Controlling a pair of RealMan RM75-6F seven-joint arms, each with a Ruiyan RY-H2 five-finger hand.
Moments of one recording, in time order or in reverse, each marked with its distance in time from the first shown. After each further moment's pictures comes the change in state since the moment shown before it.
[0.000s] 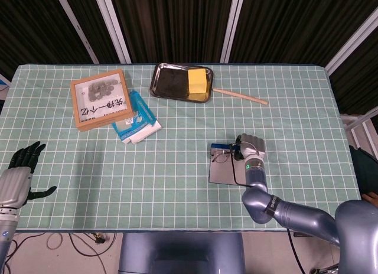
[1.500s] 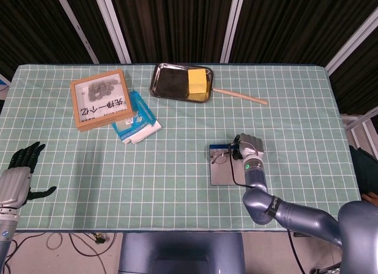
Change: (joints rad) left arm 0.000 0.003 -0.001 -0.005 -0.009 -0.006 -0.003; right arm -0.014 0.011 0.021 -0.032 -0.021 -0.004 0.028
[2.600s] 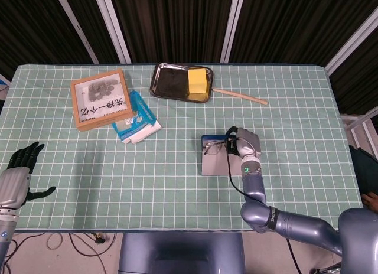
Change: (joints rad) left arm 0.004 0.003 0.000 -0.003 0.003 0.006 -0.009; right arm -0.084 -0.067 0.014 -0.037 -0.333 0.116 0.300
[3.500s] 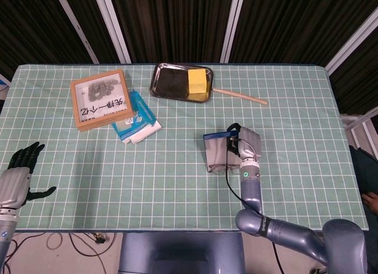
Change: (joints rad) left arm -0.001 0.000 0.000 0.000 0.000 -0.003 -0.004; right arm -0.091 -0.164 0.006 0.183 -0.292 0.063 0.162
